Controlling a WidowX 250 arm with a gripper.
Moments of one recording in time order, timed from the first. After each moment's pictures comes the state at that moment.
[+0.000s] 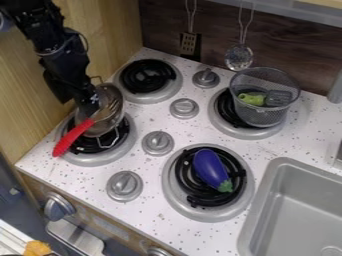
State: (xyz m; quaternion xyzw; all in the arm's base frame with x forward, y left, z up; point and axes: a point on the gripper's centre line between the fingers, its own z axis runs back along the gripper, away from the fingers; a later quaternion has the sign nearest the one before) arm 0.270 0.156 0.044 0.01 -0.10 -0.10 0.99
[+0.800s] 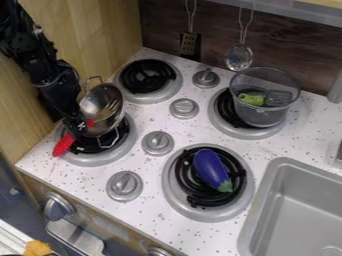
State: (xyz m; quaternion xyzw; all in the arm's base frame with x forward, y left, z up) arm 0.264 0.184 -0.004 0.06 -0.10 -0.14 0.98
